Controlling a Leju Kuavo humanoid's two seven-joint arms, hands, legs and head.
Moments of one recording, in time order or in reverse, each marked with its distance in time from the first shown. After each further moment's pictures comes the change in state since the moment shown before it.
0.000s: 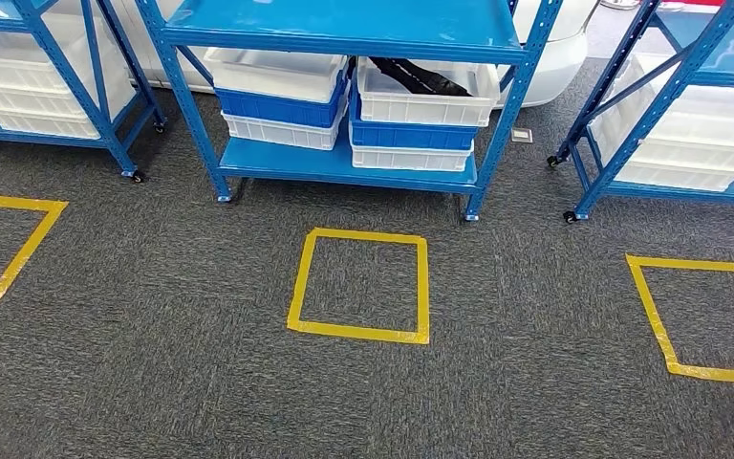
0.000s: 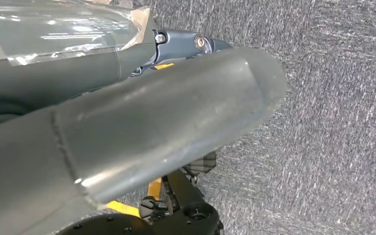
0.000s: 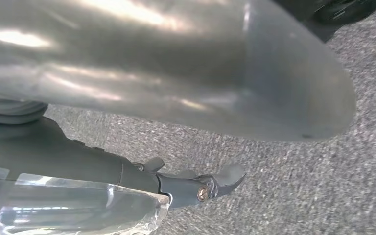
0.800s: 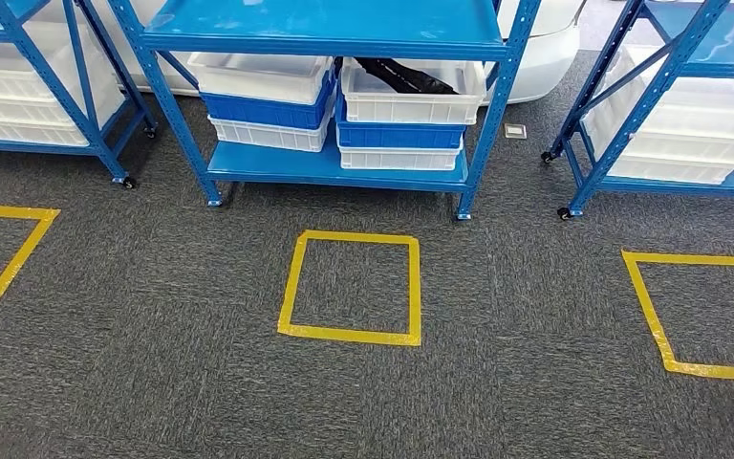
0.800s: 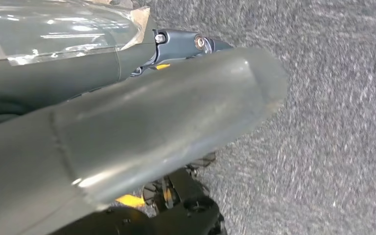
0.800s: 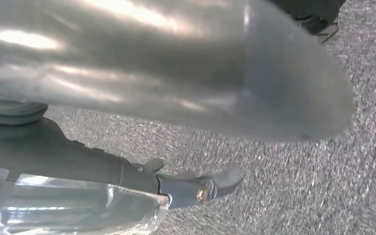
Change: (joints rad) left arm -0.005 0.002 0.003 0.000 -0.001 0.005 0.002; right arm -0.003 0.004 0.000 0.000 0.011 0.000 -0.005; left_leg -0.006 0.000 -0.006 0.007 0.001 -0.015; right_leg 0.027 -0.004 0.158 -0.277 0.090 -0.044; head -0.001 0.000
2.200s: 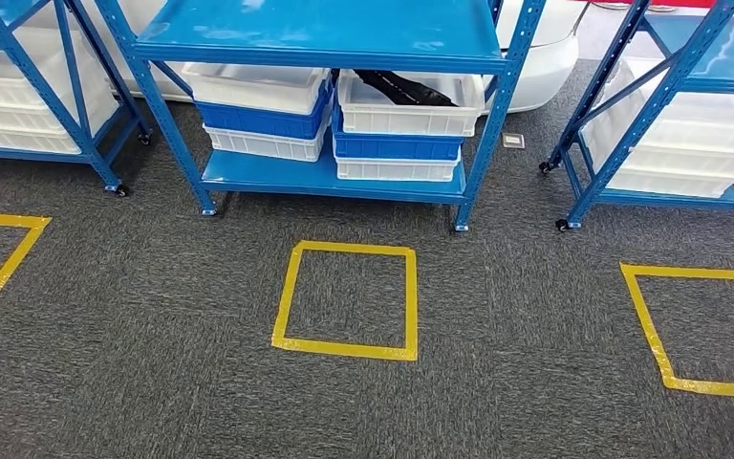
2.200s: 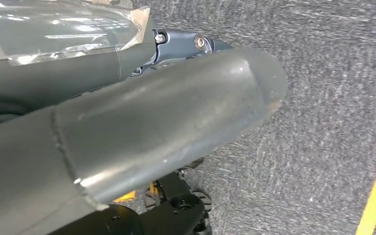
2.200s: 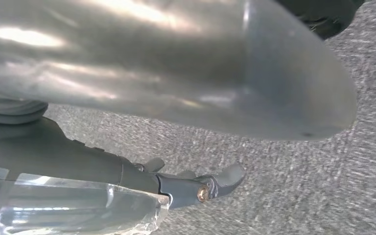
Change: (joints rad) left arm -0.008 -0.016 0.013 0.000 0.003 0.021 -0.008; right arm 0.004 -0.008 0.000 0.000 0.016 0.002 0.000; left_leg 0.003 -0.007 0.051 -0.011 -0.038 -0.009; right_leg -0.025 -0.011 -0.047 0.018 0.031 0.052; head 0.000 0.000
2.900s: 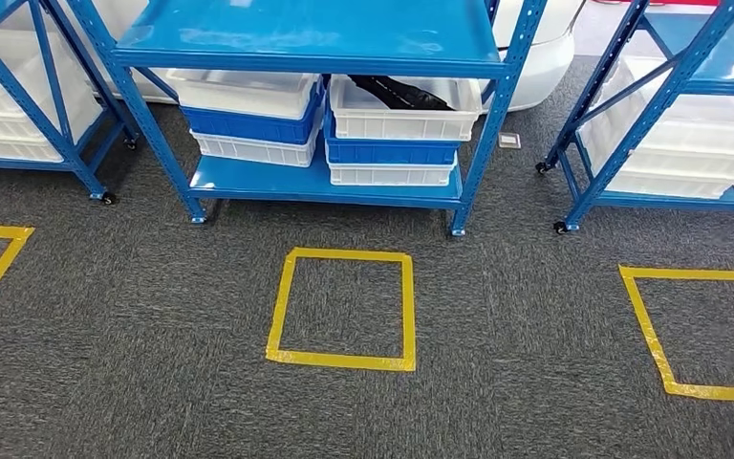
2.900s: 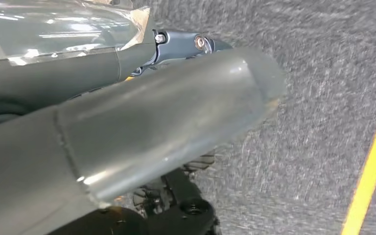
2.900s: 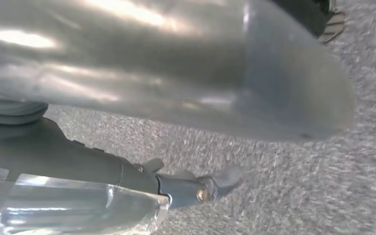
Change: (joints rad) left arm -0.001 0.002 0.001 -0.001 0.001 0.001 0.000; right arm -0.006 0.008 0.000 0.000 0.005 -0.001 0.002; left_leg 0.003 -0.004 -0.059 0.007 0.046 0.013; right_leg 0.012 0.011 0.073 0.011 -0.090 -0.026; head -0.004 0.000
